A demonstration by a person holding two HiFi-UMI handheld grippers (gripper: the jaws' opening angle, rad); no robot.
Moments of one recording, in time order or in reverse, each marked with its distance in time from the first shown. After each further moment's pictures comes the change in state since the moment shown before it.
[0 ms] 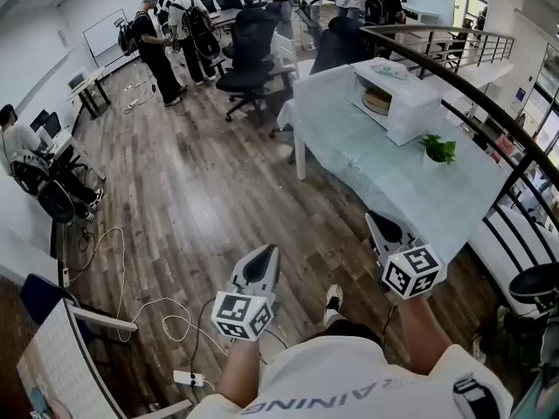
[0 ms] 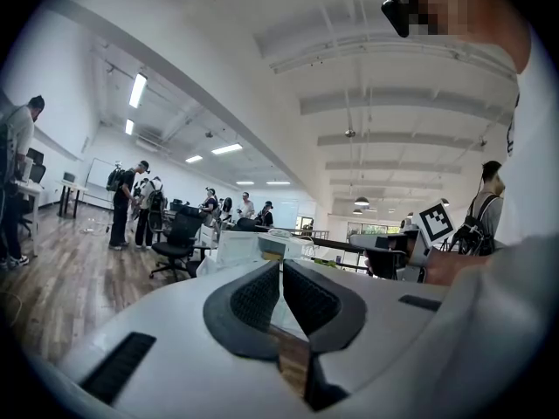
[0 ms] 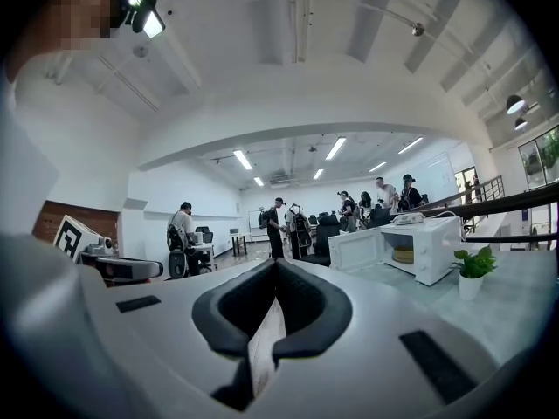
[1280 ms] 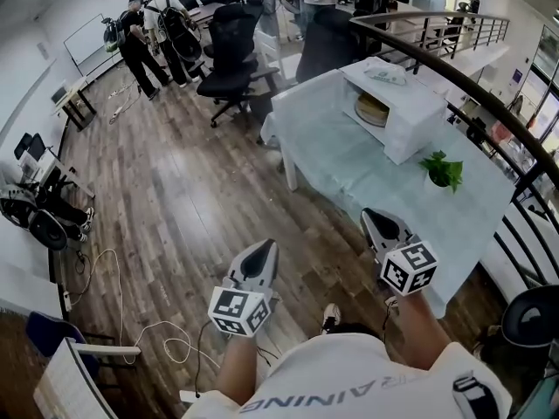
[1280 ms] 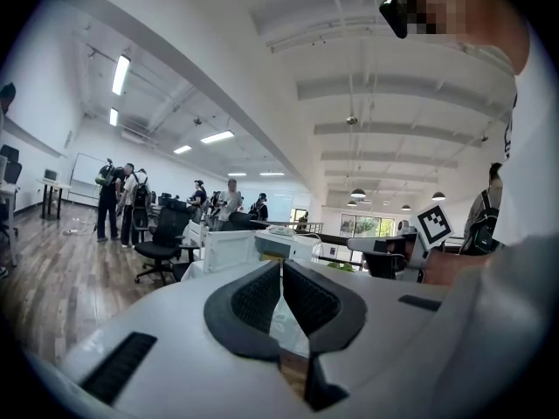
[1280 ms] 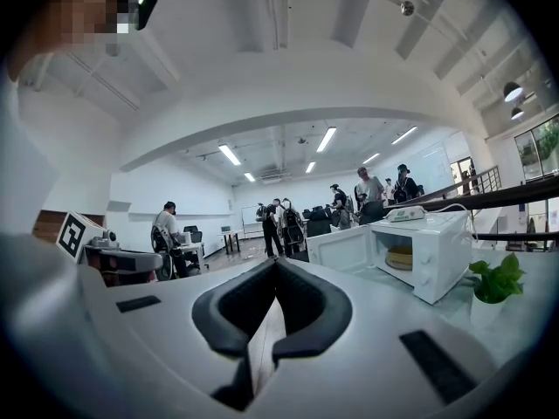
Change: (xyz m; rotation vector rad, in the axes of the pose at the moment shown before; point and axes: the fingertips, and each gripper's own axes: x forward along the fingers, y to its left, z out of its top) left arm 0.208 0.053 0.029 0.024 0.060 -0.052; right arm 0.135 -0.156 0.012 0.043 0.035 -0.022
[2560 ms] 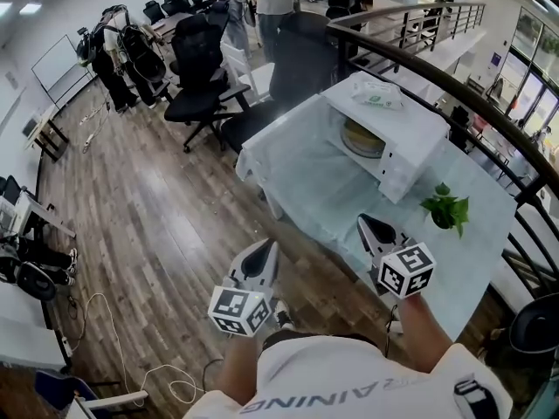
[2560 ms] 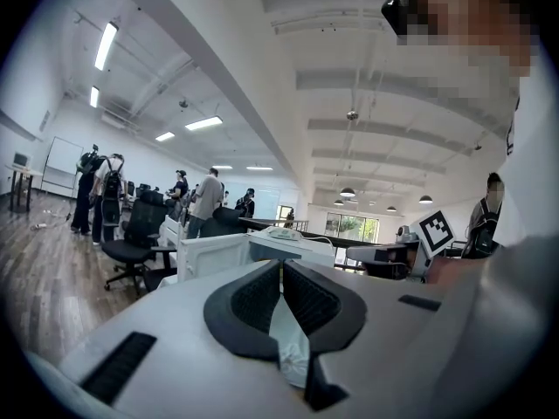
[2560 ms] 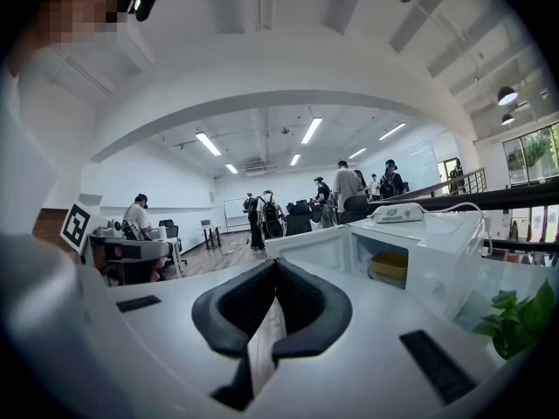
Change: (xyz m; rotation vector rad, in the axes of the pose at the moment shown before) left arm 0.236 0.092 0.030 -0.012 0.034 -0.129; right arm 0.160 -0.157 0.014 0.009 0.054 -0.106
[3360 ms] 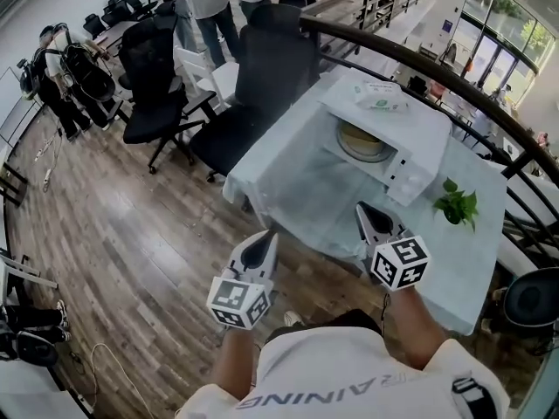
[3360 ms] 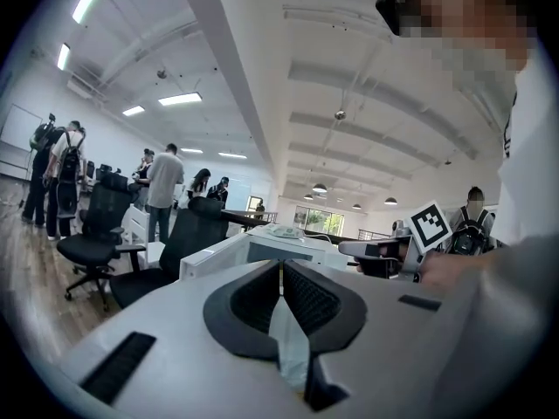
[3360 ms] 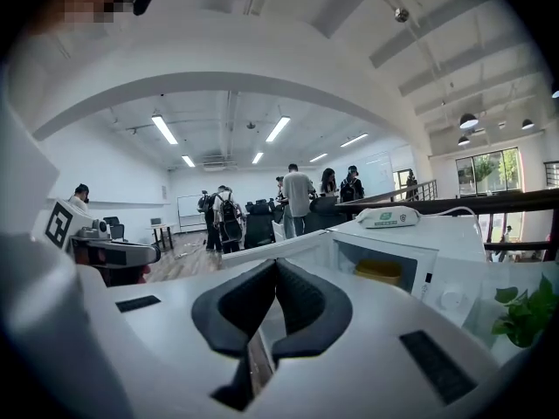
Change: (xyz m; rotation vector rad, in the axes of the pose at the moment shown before) left arm 0.105 0.156 0.026 -0.001 0.060 -0.245; right arm 0.157 -0.020 0.022 0.017 0.004 -0.301
